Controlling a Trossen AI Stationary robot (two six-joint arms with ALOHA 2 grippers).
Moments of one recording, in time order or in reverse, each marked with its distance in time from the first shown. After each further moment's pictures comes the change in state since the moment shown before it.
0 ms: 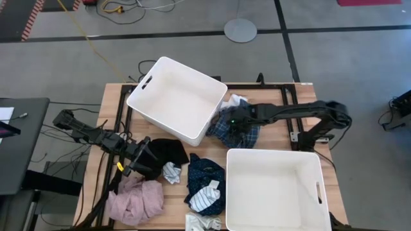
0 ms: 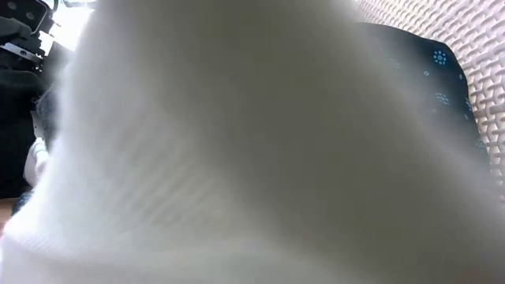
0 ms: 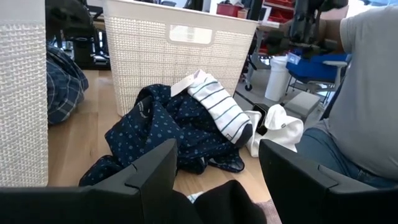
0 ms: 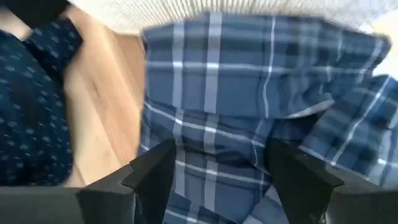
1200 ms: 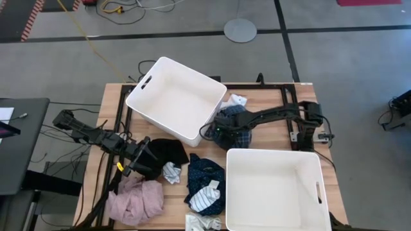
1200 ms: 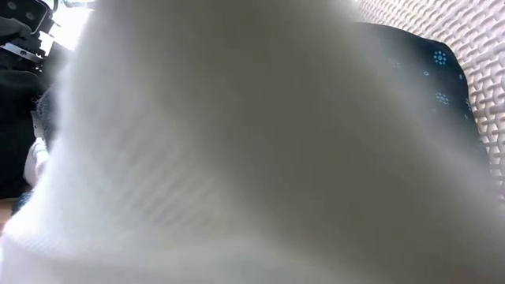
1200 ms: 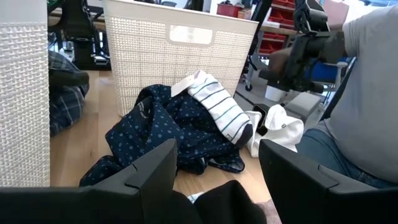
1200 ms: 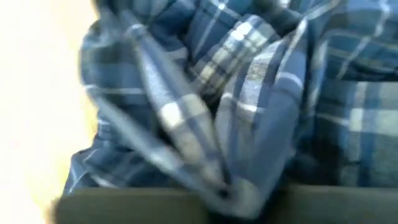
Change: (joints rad) left arm 0.000 0.000 0.000 -0.001 0.000 0.000; right arm -0.006 0.318 0.001 0.109 0.009 -0.130
